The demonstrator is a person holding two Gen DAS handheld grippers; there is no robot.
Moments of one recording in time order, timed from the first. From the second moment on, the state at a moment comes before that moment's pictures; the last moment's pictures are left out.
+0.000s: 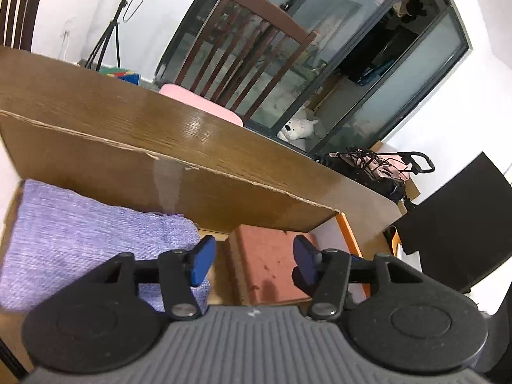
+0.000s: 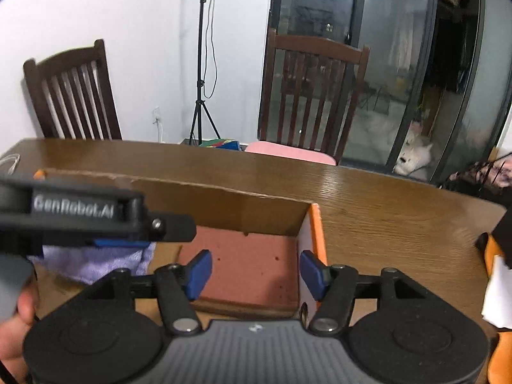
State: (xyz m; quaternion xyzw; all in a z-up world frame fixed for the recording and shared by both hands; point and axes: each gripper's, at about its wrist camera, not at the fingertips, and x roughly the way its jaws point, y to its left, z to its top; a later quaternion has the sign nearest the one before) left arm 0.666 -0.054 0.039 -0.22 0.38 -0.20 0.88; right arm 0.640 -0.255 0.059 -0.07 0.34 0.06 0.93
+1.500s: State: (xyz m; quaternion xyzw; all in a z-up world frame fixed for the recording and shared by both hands) left arm 0.084 0.037 0.043 0.01 0.12 -0.10 0.99; right arm 0.082 -0.258 0.030 -0.06 0.13 0.12 0.98
